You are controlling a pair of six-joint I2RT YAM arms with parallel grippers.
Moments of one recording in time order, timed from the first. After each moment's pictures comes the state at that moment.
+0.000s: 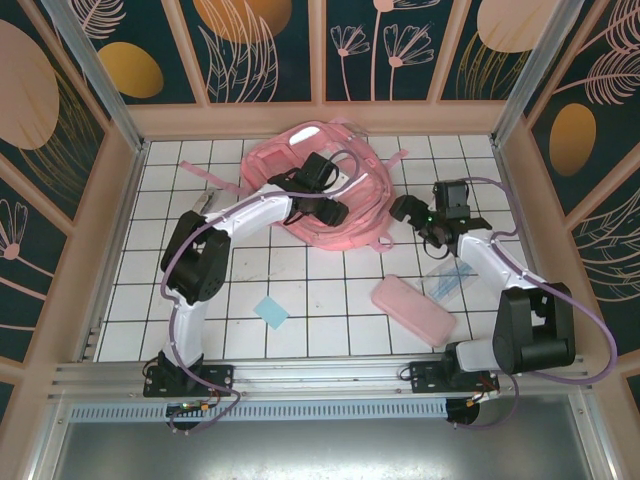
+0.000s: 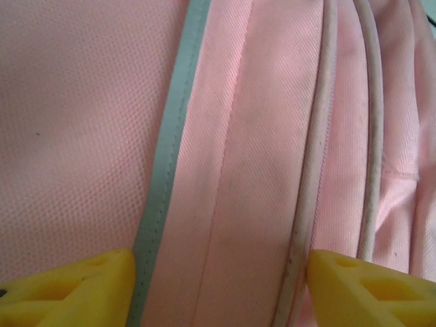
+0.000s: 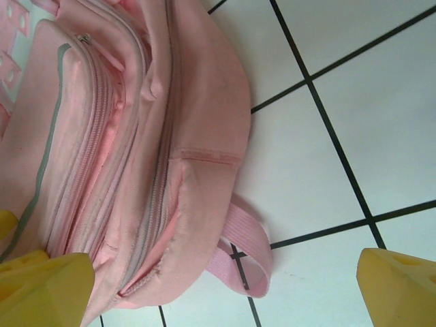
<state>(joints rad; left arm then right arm) -0.66 2.07 1.66 -0.53 0.08 0.03 0.15 1.37 0.84 -0.31 -0.21 0.67</state>
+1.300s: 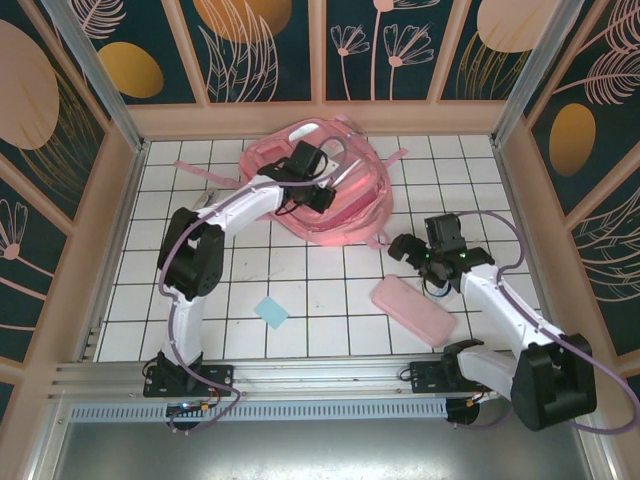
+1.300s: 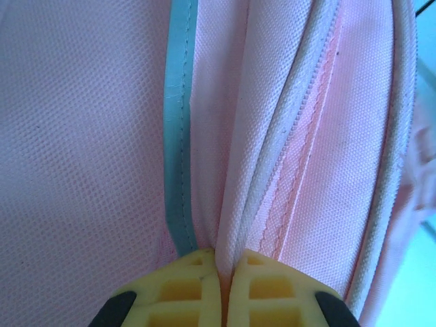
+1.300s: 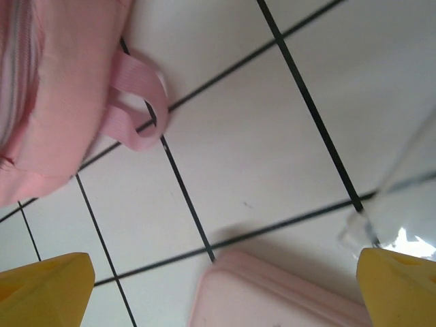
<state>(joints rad) -0.57 2.07 1.72 -0.55 0.21 -0.03 0.30 1.07 0.65 -0.58 -0.08 0.78</state>
